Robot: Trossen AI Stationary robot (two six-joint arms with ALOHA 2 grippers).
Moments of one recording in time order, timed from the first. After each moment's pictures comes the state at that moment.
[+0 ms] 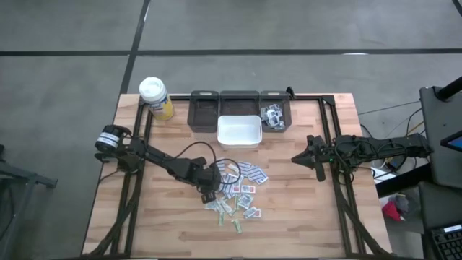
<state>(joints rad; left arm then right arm) -0.25 1.74 0.94 -0.42 -0.17 -0.57 0.12 0.32 0.27 -0.22 0.03 0.52</state>
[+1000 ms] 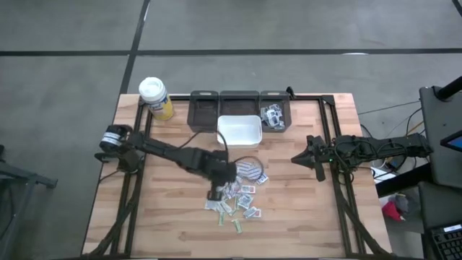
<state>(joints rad) -0.20 1.75 1.38 -0.71 -0.06 -0.05 0.12 0.32 0.27 -0.23 0.03 0.51</state>
